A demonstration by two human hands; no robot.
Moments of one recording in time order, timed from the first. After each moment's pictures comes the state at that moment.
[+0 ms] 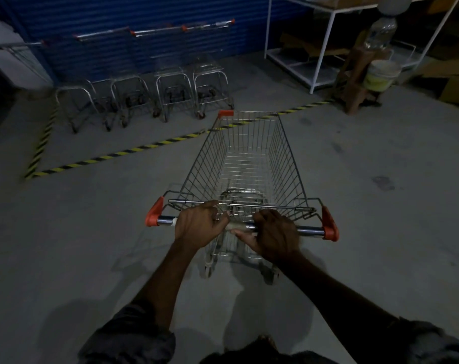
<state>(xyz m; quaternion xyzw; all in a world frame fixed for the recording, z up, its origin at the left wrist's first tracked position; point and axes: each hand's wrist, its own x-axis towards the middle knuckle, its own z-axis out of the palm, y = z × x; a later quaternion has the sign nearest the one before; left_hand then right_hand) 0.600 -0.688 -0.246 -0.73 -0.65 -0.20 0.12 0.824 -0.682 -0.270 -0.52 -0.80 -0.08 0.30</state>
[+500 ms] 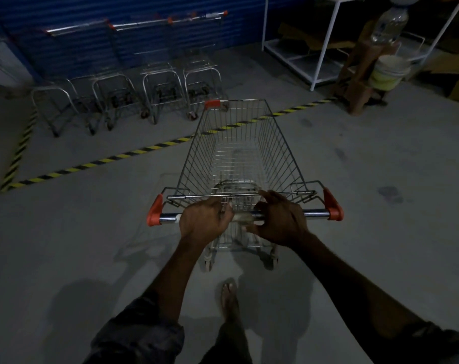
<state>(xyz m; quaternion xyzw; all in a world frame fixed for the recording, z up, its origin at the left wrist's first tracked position) 0.620 -0.468 -0.250 -0.72 -0.62 -0.27 0.18 0.845 -0.426 -0.255 -0.51 -0.86 0.03 0.10</state>
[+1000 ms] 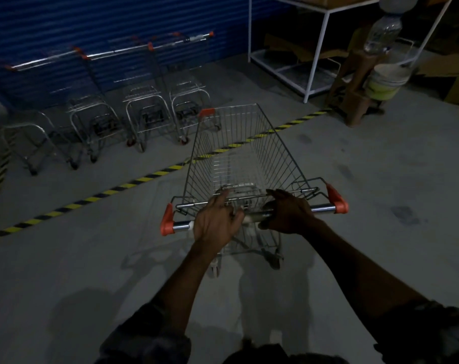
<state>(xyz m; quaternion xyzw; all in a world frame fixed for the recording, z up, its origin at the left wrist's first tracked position) 0.571 -0.178 -0.250 -0.74 -0.64 -0.20 0.05 0.791 -0.137 -0.214 -0.57 -0.80 0.16 -0.06</state>
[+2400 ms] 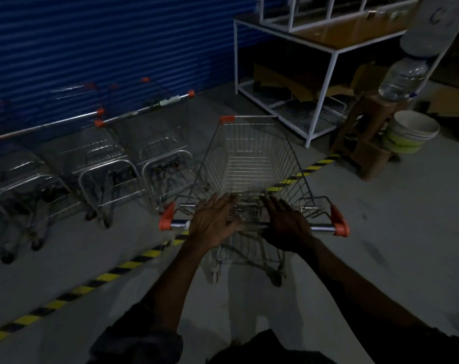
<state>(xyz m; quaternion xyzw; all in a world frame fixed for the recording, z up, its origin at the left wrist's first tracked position) 0.511 0.571 -0.231 -0.80 -0.59 -0.09 -0.07 0.741 0.563 -0.233 -0.62 -0.77 0.12 0.01</state>
